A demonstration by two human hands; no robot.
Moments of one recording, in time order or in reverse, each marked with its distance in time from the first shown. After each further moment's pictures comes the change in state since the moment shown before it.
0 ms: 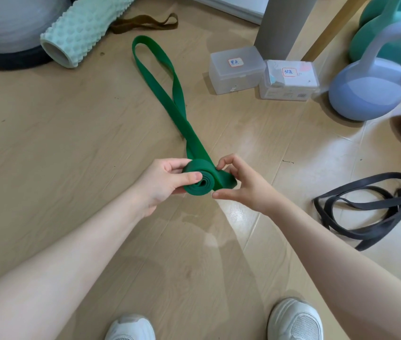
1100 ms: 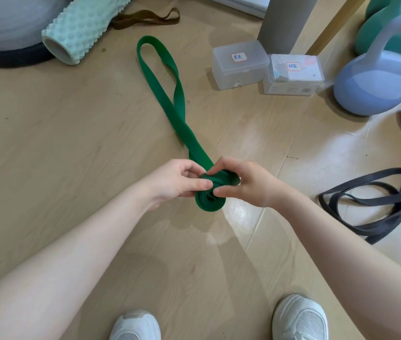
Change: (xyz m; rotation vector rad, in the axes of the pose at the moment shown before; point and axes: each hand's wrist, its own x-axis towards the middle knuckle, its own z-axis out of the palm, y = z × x) left_hand 0.004 0.000 0.003 0.181 -0.166 -0.055; right_hand 0.001 -0.020 -0.001 -0.171 -0.104 -0.058
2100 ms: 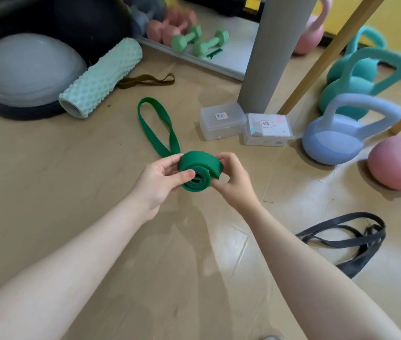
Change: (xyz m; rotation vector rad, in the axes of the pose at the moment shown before) left_hand -0.003 0.093 -0.002 -0.327 0.304 0.342; right_hand 0.029 -0.033 -0.058 0.172 0.545 -0.088
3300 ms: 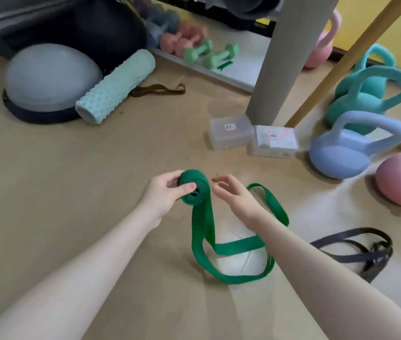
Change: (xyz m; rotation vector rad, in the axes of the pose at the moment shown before) left_hand 0.000 -0.006 -0.012 0.100 0.101 -0.088; right_hand -0.001 -0.004 0.002 0.191 -0.261 0.297
